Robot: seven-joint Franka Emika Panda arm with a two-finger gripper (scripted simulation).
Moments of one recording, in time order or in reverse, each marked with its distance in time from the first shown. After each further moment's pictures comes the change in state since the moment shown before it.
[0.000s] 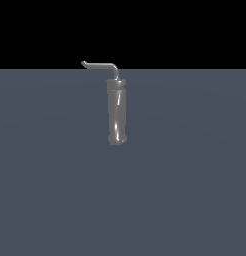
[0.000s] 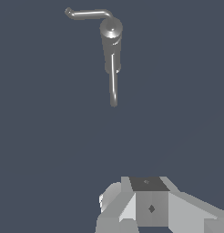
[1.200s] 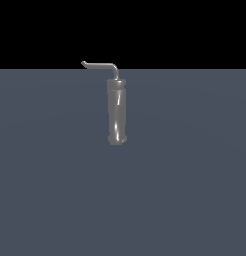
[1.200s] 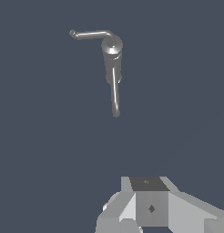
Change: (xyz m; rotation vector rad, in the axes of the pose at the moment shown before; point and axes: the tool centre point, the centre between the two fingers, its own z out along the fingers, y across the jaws) arm 0.023 -0.006 -0.012 0.010 0.042 0.022
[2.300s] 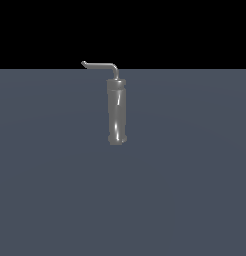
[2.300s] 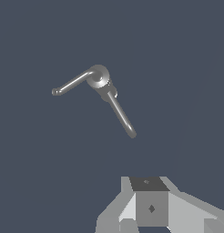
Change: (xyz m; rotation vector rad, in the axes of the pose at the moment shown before) arm 0.119 -0.025 0.035 0.043 -0.059 0.477
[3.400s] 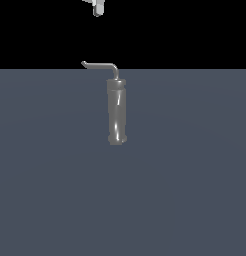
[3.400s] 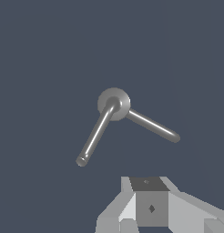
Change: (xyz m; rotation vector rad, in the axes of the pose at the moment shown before) arm 0.095 -0.089 0.091 -0.039 -0.021 0.549
